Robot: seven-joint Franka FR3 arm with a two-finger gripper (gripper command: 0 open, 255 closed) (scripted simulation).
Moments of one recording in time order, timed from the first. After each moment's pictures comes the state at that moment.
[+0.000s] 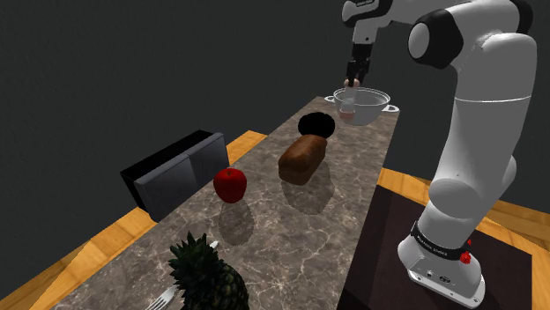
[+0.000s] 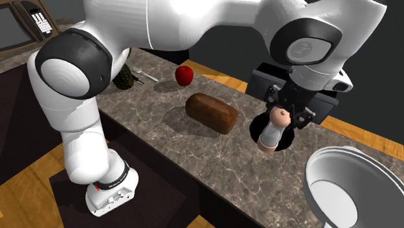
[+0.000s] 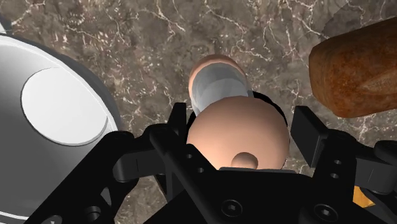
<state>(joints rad) -0.20 0.25 -0.53 -1.48 0.17 1.61 -0.65</state>
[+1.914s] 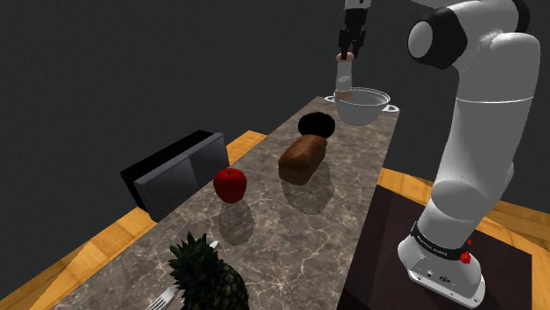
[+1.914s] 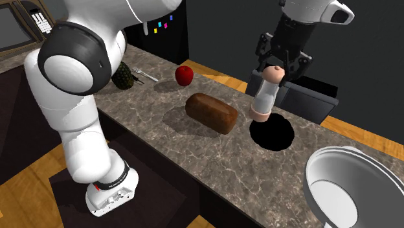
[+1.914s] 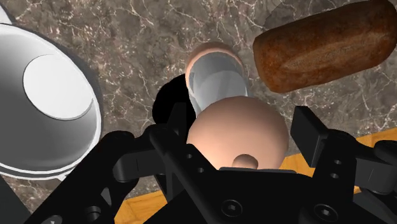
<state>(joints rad) -0.14 0.24 -0.51 -1.18 0.17 1.31 -0.51</state>
